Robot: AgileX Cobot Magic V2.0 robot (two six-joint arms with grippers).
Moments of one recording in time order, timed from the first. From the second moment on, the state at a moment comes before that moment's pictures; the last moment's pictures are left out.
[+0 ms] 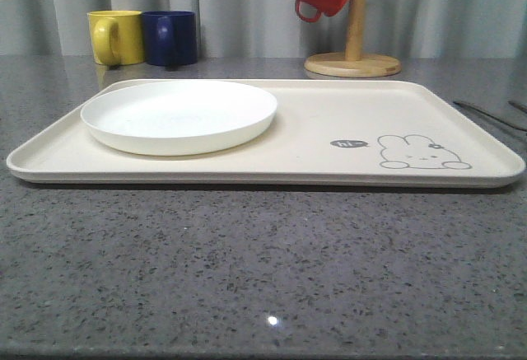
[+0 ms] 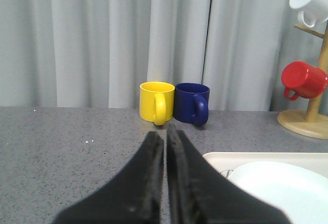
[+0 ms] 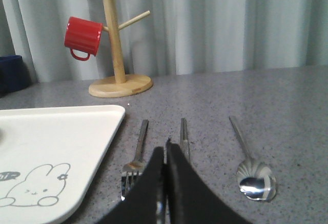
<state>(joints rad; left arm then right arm) -0.14 0.38 -0.37 -0.47 -0.01 0.42 0.01 -0.01 0.03 0.01 -0.03 0.10</state>
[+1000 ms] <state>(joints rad) -0.14 0.38 -0.37 -0.47 -0.01 0.42 0.01 0.66 -0.66 0.09 0.58 0.10</state>
